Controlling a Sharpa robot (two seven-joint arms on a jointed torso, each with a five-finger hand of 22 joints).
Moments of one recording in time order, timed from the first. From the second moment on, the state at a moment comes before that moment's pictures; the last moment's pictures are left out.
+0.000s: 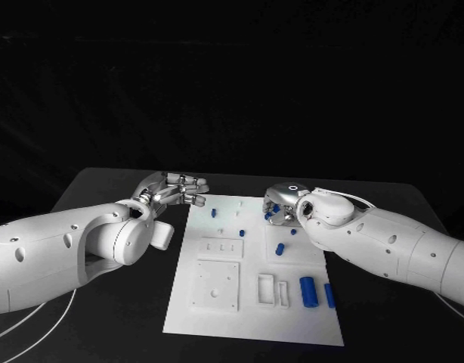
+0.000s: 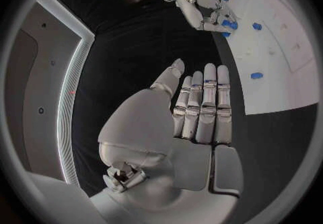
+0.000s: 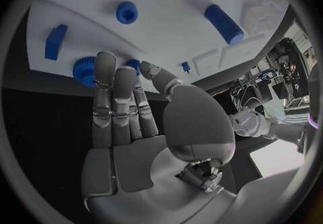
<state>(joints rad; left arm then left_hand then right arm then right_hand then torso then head) 1.39 -0.77 -0.22 1.46 -0.04 -0.40 0.29 1.35 0.04 0.07 -0.22 0.19 1.07 0.14 0.07 0.07 1.19 0.10 0.06 0.06 1.22 0.07 0.22 0.07 0.06 0.94 0.05 0.43 0.37 1.17 -0.53 0.05 1.06 -1.78 -0.18 -0.10 1.21 -0.11 0.52 -0.27 0.27 1.12 0.11 0.06 0.06 1.17 0.08 0.05 0.06 1.44 -0.02 0.99 0.42 0.13 1.42 -0.04 0.57 0.82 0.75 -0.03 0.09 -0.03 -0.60</state>
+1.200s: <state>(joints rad) 1.39 -0.77 -0.22 1.46 -0.04 -0.40 0.29 1.35 0.04 0.06 -0.22 0.19 1.07 0.14 0.07 0.07 1.19 0.10 0.06 0.06 1.22 0.07 0.22 0.07 0.06 0.95 0.05 0.42 0.36 1.17 -0.53 0.05 1.09 -1.82 -0.35 -0.14 1.25 -0.09 0.67 -0.27 0.09 1.25 0.08 0.06 0.07 1.30 0.06 0.06 0.06 1.43 -0.05 1.00 0.42 0.11 1.43 -0.07 0.65 1.02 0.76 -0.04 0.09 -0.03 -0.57</state>
